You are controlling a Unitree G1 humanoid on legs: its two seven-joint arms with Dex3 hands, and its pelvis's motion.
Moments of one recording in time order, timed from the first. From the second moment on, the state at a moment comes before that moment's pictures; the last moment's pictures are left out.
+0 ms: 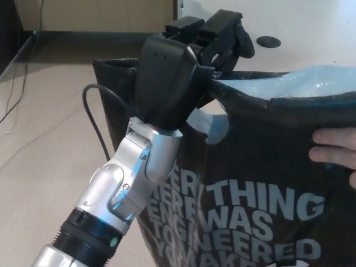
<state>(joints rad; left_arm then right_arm) -0.78 0.17 -0.31 0.28 0.86 -0.29 0.64 -0.13 -0.47 0.15 1.13 -0.32 -0.42 -0.10</state>
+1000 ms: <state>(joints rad) -0.42 0.49 -0.09 0.19 0.80 -0.41 0.70 -0.13 -0.47 0.15 1.12 -0.32 -0.41 -0.10</state>
